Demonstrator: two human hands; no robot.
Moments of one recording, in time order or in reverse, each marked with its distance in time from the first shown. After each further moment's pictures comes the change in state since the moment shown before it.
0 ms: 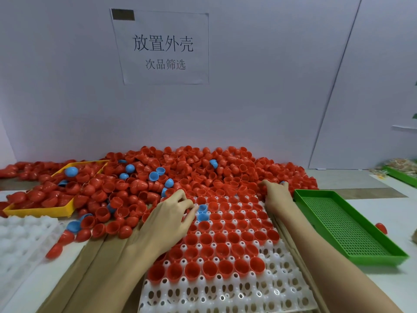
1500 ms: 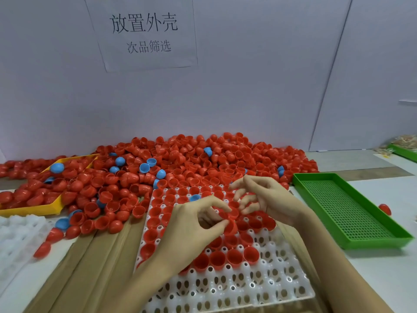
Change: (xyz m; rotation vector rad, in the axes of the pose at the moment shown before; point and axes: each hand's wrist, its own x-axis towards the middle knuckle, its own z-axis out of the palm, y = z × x) left_hand -0.015 0.071 0.016 -0.576 -0.098 -0.124; right_hand -0.078 -0.018 -0.036 1.372 -0.615 -0.339
